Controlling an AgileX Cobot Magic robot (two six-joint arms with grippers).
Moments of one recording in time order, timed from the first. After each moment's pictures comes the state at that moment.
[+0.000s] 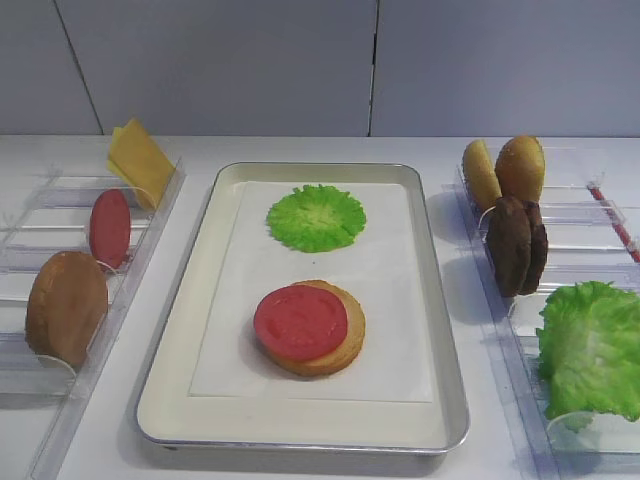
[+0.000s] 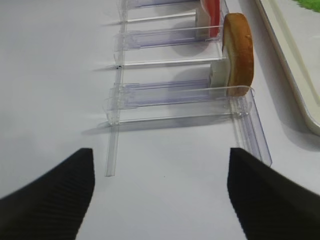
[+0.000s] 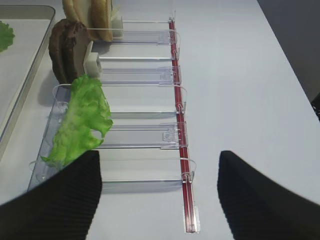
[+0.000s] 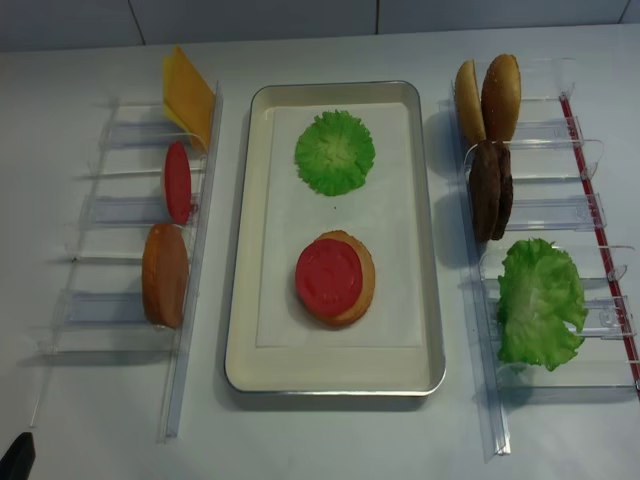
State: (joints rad) left arm -0.08 -0.02 -0.48 0.12 1.18 -0.05; right arm -0.07 -0.02 -0.48 0.03 1.13 -0.03
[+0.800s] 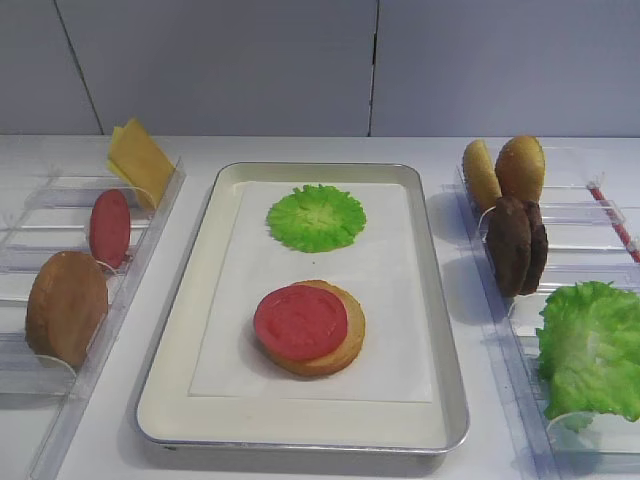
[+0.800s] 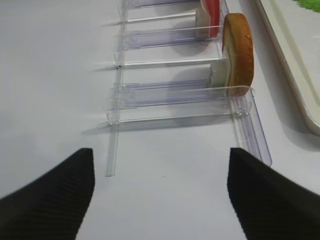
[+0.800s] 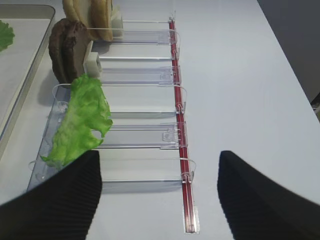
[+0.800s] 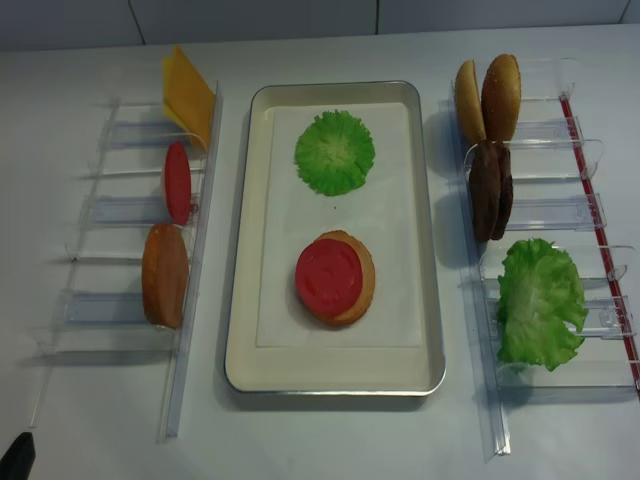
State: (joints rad) left arm -0.08 -0.02 -0.48 0.12 1.18 -0.05; right arm -0.07 -0.02 -0.48 0.03 1.13 -0.03
